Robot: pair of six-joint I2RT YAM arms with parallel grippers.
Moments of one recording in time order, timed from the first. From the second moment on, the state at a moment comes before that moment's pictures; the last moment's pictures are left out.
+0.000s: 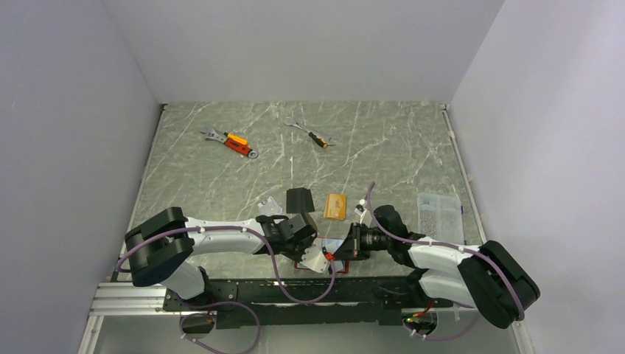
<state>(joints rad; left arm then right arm) -1.14 1.51 0.76 -0.36 -0.01 0.92 0.58 1.14 0.15 0.29 -0.70 0.88</state>
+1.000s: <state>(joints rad) -1.14 1.51 0.76 -0.36 -0.01 0.92 0.58 1.24 0.15 0.36 -0.72 0.90</state>
